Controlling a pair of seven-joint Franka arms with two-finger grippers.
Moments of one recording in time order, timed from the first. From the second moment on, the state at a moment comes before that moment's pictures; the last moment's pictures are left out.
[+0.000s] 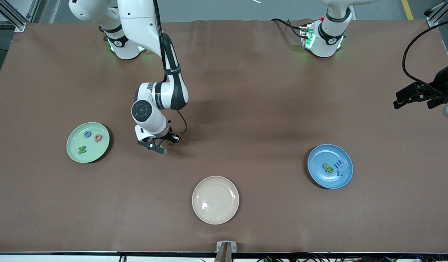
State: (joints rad) left arm 0.09 0.09 -0.12 -1.44 -0.01 1.53 -0.03; right arm 1.17 0.70 -0.73 -1.98 0.76 2.38 0.37
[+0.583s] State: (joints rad) left arm 0.09 0.10 -0.12 -1.44 -0.01 1.53 -0.03; right arm 1.18 0.66 -0.82 -1.95 0.72 2.17 0.30
